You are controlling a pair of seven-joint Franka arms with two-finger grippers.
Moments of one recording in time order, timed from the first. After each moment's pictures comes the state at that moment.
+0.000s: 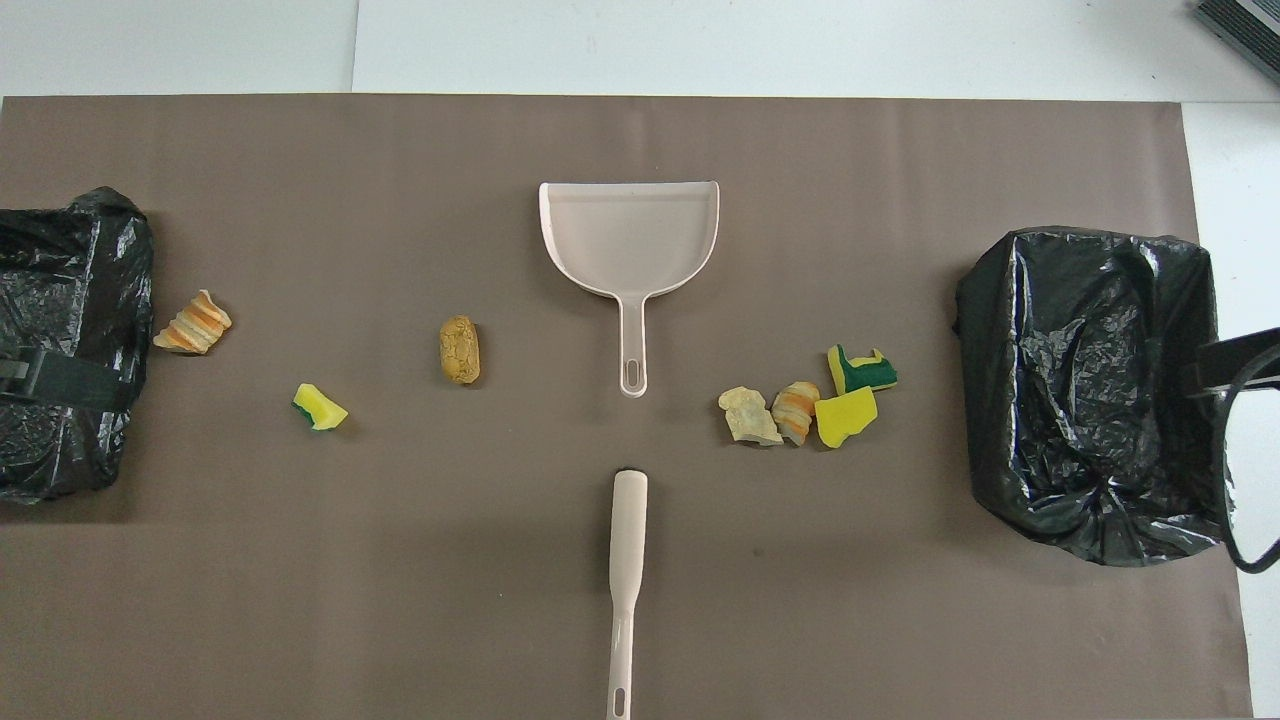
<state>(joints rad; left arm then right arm) -0.07 -0.07 0.00 -1.53 -0.02 1.40 0.13 0.04 -0.06 -0.09 -1.49 -0.03 1.38 0.00</state>
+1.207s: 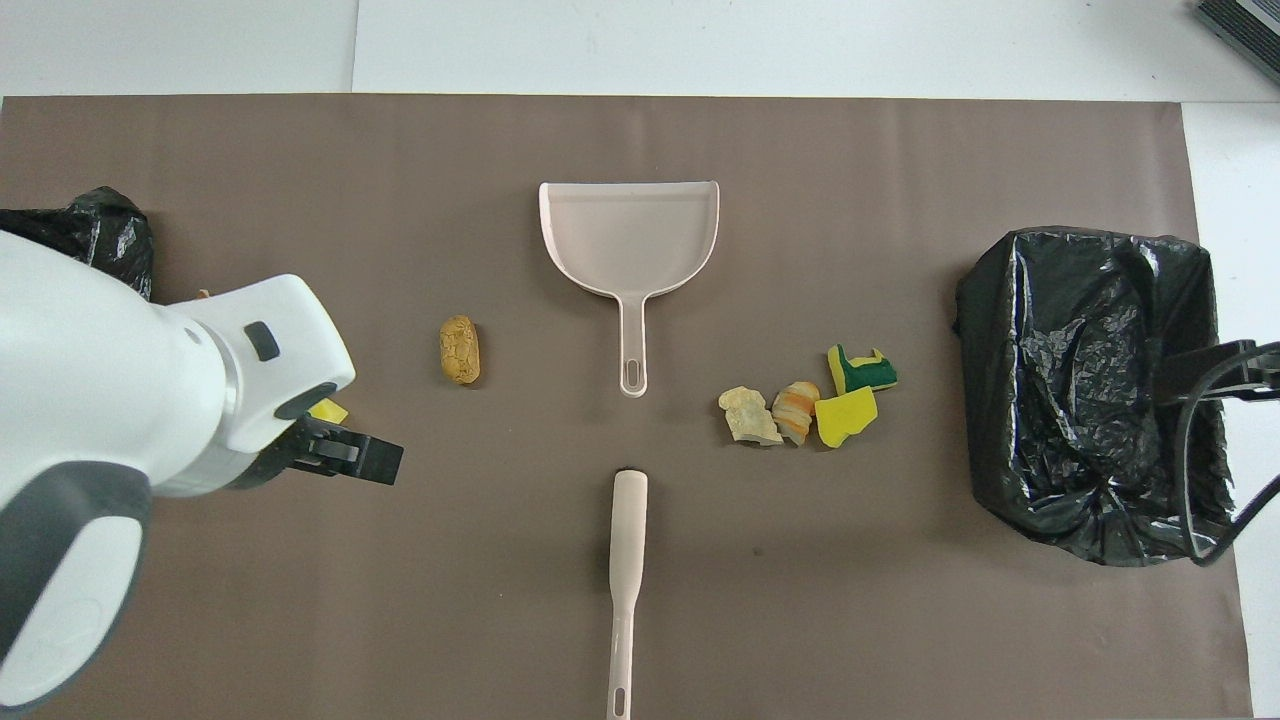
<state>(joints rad) -0.39 -0.16 -0.05 -1.81 -0.03 1.58 -0.11 0.04 -0.09 -0.08 -1.61 -0.03 1.46 0.00</state>
